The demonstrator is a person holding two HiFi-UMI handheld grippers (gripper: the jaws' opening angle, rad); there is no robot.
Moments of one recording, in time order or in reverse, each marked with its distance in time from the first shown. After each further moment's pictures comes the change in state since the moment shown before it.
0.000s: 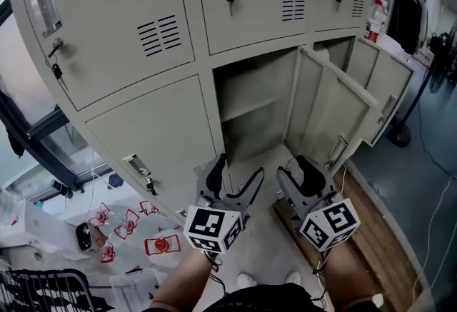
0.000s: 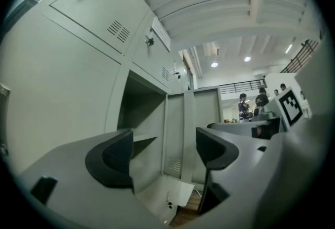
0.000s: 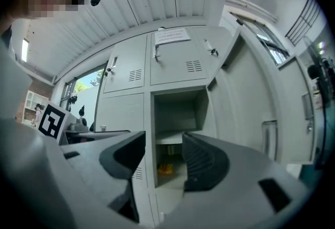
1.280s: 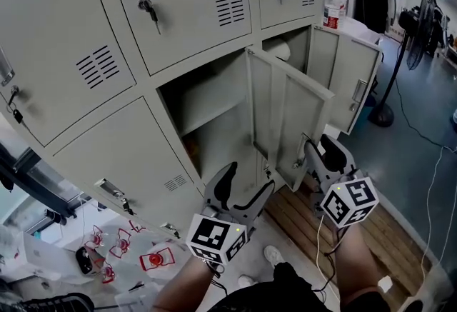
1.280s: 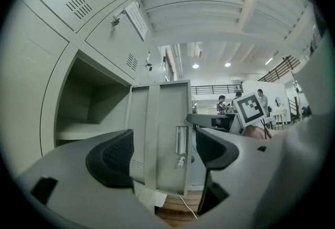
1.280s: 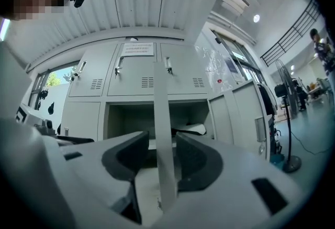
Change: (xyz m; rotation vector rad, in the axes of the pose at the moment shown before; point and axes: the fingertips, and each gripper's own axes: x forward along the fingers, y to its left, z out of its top) left arm 0.046 -0.114 -0.009 -0.016 0.043 -0.266; right arm -0.076 -0.151 0.035 -0.005 -0.059 -0.310
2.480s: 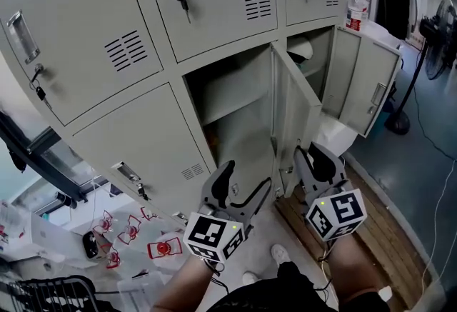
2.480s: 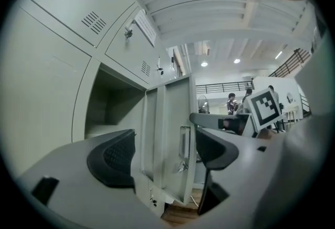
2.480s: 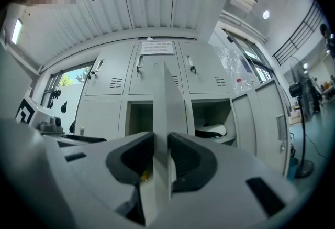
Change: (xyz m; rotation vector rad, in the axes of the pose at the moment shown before) left arm -0.041 0.027 0.004 0.011 0.000 0.126; right arm 0.009 0.082 -0.006 -0.040 -0.015 0.115
